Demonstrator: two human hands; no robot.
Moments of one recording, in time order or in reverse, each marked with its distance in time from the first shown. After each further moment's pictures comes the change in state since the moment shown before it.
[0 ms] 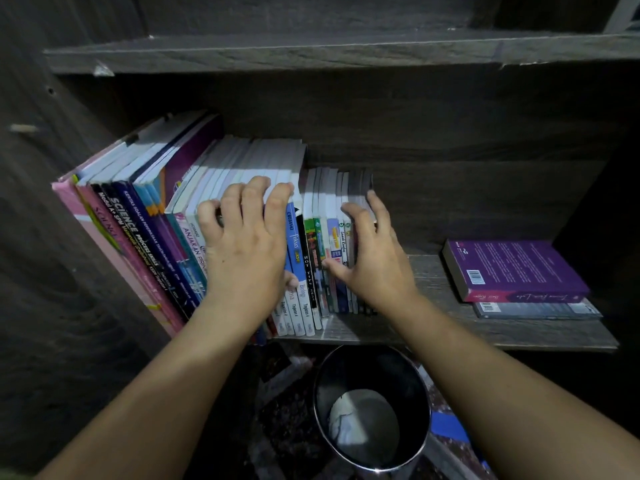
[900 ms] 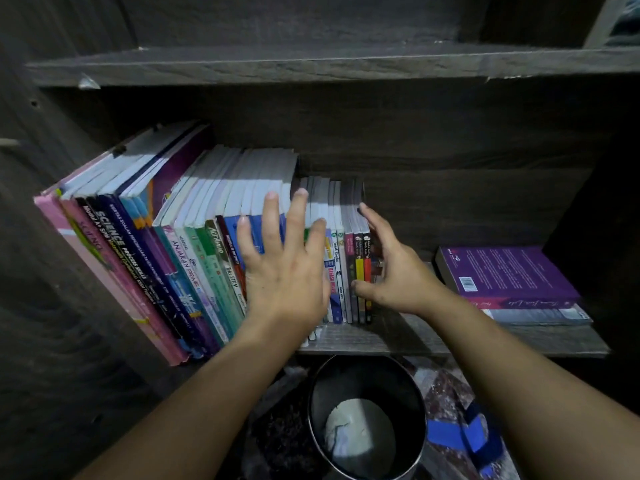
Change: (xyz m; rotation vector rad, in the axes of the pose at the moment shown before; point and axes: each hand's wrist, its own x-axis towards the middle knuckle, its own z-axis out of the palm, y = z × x) left_hand -0.004 0.049 0.007 -0.054 -0.023 0.038; right_hand -0.002 0.036 -0.034 0.427 -0.333 0.055
